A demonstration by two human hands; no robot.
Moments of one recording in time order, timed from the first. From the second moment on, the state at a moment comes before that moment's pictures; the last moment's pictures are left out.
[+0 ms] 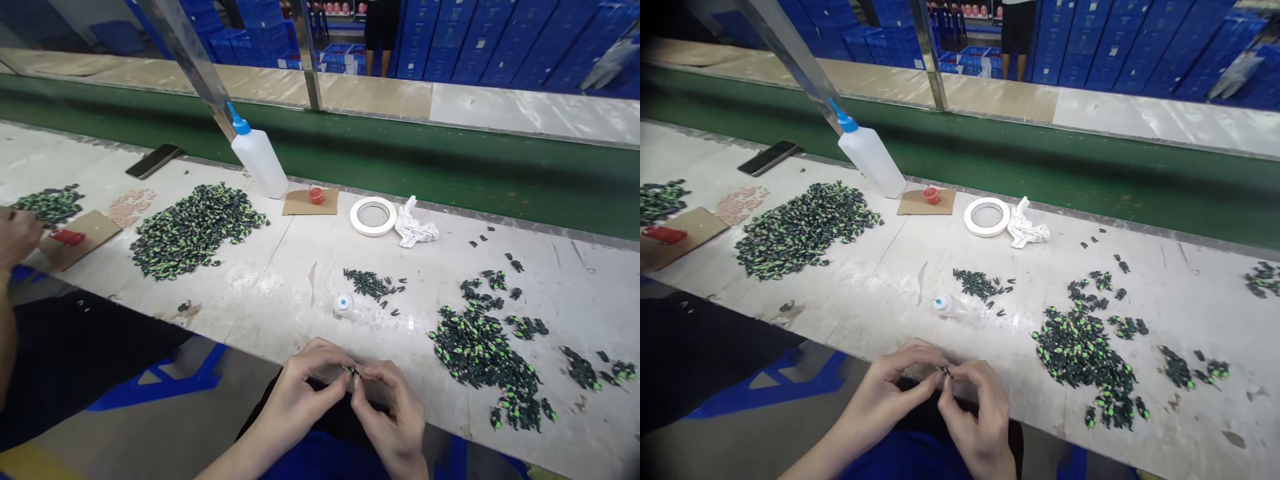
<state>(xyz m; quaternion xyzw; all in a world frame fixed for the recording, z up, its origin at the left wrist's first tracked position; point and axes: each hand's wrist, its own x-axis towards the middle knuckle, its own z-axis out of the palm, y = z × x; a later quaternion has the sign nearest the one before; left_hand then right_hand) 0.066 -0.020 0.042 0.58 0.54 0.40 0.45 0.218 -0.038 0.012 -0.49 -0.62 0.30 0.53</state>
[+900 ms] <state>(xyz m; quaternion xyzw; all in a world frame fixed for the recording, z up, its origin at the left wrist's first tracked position) 0.073 -0.008 0.047 0.62 0.54 0.38 0.44 0.216 -0.031 0.012 -0.57 -0.43 0.47 0.51</state>
